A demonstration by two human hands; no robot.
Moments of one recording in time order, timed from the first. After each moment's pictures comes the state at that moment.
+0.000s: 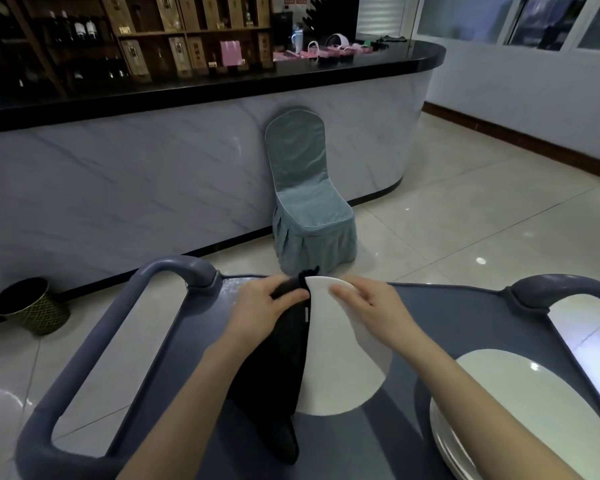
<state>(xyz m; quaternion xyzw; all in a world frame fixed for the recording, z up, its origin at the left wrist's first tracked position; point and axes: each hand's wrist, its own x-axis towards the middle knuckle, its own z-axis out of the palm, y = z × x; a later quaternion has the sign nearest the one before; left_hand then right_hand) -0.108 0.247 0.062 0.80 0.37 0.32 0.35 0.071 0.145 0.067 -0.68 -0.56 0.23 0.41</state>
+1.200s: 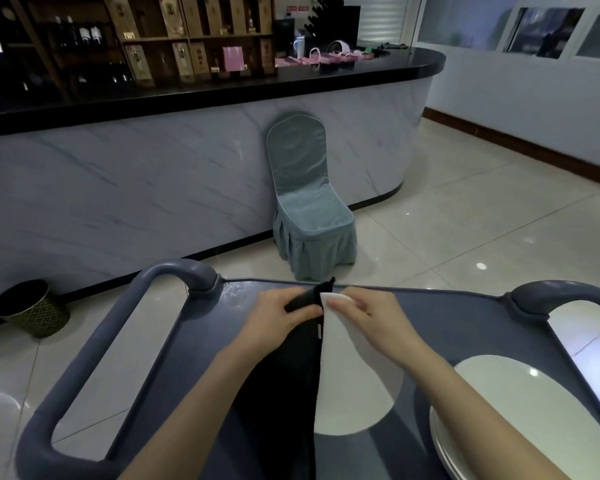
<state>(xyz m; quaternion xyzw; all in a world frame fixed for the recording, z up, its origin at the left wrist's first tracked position) -0.100 0.240 0.056 0.80 0.29 0.28 0.44 0.068 0.137 0.067 -0.68 -0.59 0.20 0.40</state>
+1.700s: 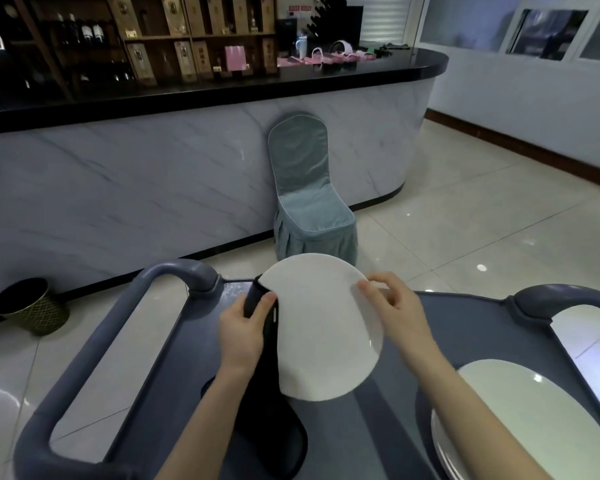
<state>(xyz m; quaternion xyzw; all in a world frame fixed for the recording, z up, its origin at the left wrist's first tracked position) -0.121 0.236 0.030 0.56 0.49 0.46 0.47 0.079 0.133 0.066 -0.69 -0.40 0.27 0.54</state>
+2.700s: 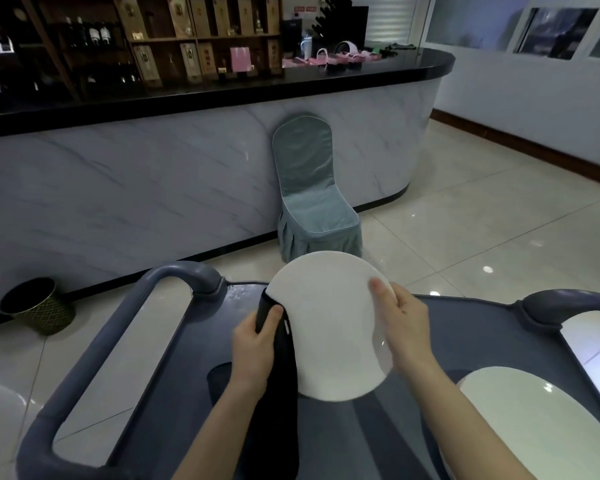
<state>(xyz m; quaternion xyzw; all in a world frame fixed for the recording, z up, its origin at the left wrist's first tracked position) -0.116 0.224 0.021 0.53 0.50 0.44 0.53 0.073 0.144 0.054 -0.71 -0.32 0.21 0.60</state>
